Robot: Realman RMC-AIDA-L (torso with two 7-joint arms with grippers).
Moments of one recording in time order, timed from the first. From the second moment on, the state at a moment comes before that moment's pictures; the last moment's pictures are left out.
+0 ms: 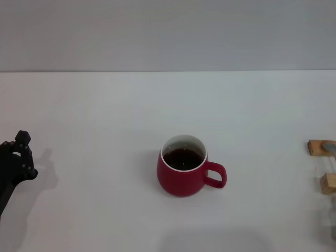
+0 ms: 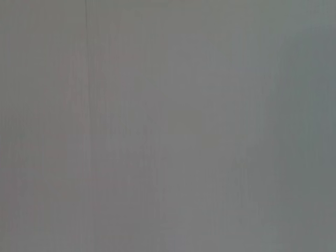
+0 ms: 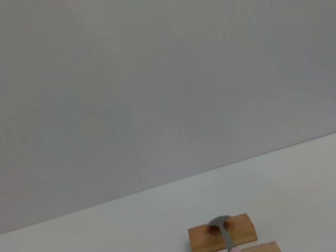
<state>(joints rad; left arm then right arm) -0.21 -2.06 -0.67 -0.15 2.31 1.37 -0.14 0.01 2.08 0.17 0.39 -1.70 -1.35 0.14</state>
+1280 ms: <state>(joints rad) -0.21 -2.06 -0.68 -0.15 2.31 1.37 -0.14 0.01 2.08 0.17 0.39 -1.71 -1.36 0.14</state>
